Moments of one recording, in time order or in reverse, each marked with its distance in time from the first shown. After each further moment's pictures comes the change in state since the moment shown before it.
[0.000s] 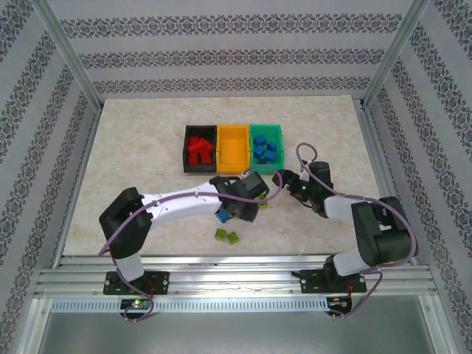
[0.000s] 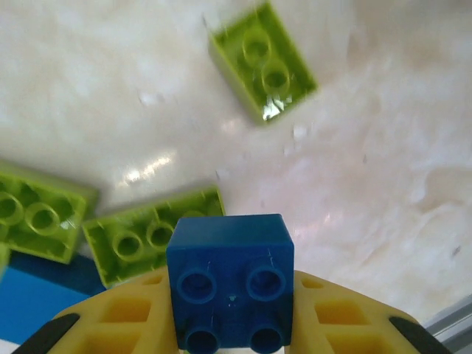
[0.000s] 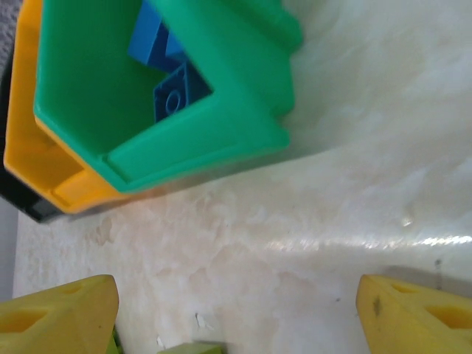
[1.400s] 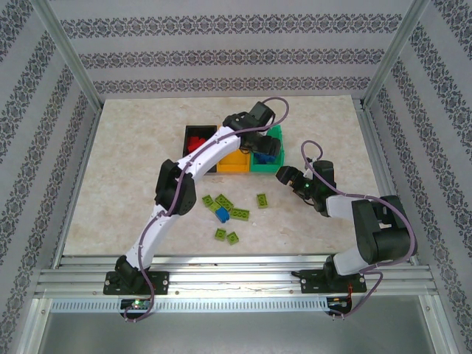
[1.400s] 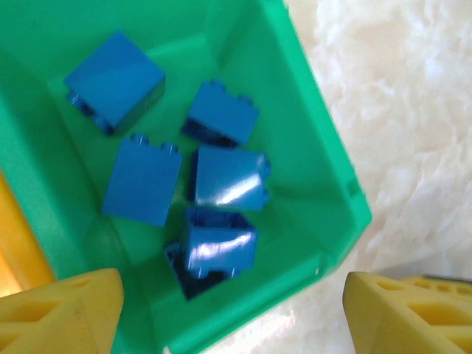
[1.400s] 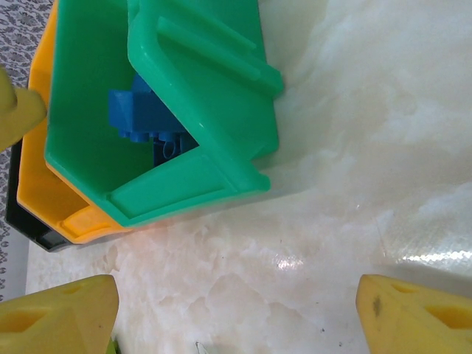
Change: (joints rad) left arm 0.293 0.657 1.054 -0.246 0.147 0.217; right arm -0.031 0.014 -0.001 0.049 0.000 0.026
